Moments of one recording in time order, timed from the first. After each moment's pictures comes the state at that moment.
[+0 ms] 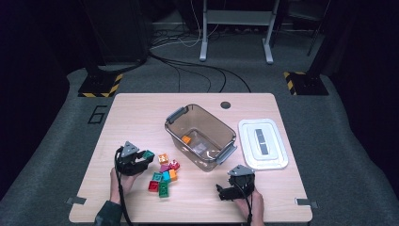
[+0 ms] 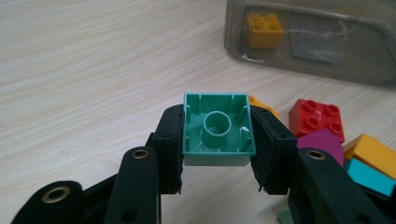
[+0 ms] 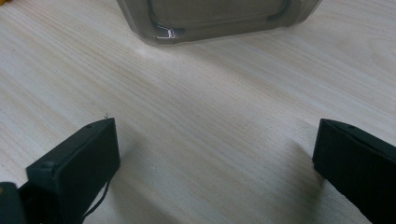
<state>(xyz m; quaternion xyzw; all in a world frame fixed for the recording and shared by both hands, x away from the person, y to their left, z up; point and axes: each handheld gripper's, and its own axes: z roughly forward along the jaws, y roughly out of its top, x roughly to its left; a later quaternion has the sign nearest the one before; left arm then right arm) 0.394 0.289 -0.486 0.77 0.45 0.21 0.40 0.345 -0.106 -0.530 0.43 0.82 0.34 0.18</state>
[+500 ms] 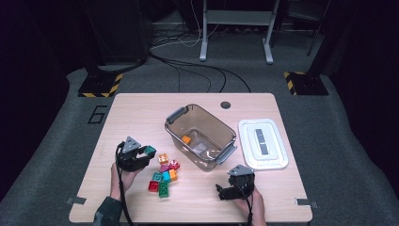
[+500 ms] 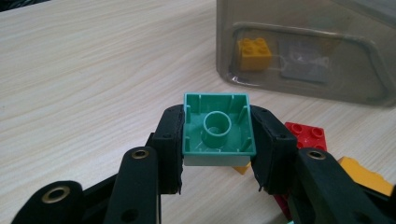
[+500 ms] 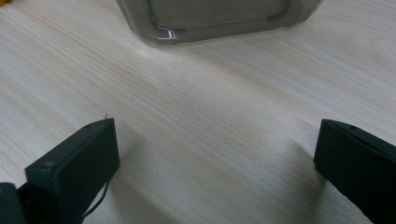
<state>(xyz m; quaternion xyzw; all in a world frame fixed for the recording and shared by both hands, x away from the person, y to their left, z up) 0.399 0.282 -0.466 0.78 0.43 0.22 0.41 0.345 -0.104 -0.530 0.44 0.81 0.34 0.18</state>
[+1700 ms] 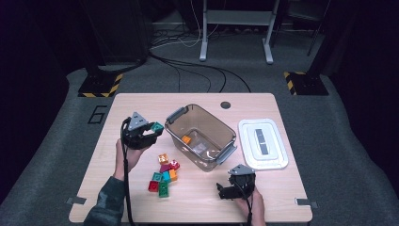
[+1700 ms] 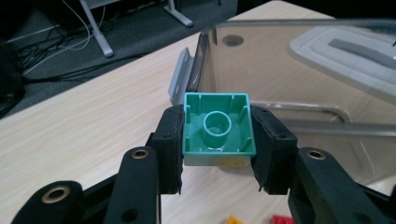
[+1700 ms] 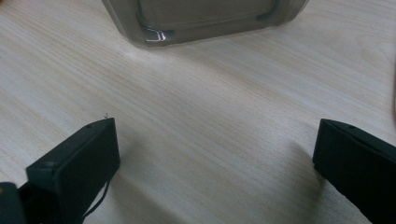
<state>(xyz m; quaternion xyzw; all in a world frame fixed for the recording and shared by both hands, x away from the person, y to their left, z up) 0.433 0.249 -0.387 0.78 0.37 0.26 0.43 0.346 -0.105 -0.530 0.45 0.80 0.34 0.19</state>
